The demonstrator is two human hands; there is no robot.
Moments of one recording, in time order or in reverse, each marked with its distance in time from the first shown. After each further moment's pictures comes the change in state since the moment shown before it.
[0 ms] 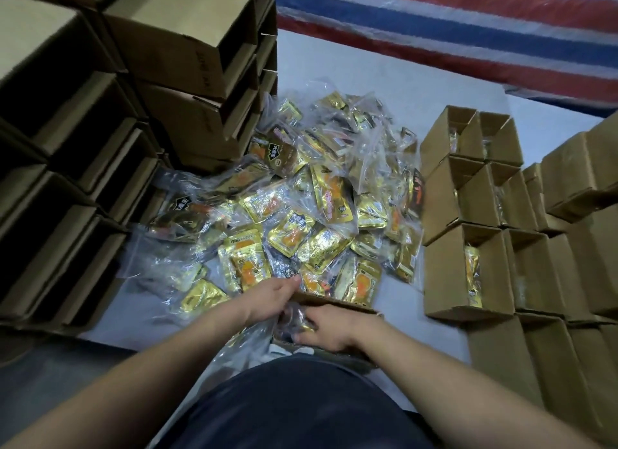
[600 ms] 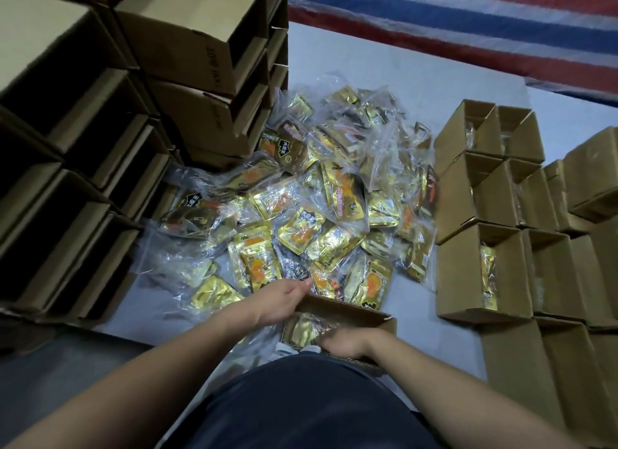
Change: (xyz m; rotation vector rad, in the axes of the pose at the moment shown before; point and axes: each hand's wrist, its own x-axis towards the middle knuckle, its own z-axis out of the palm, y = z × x) left_hand 0.003 -0.010 0.006 0.024 0.002 0.072; right_hand 0.014 0.021 0.028 0.085 -0.187 0.152
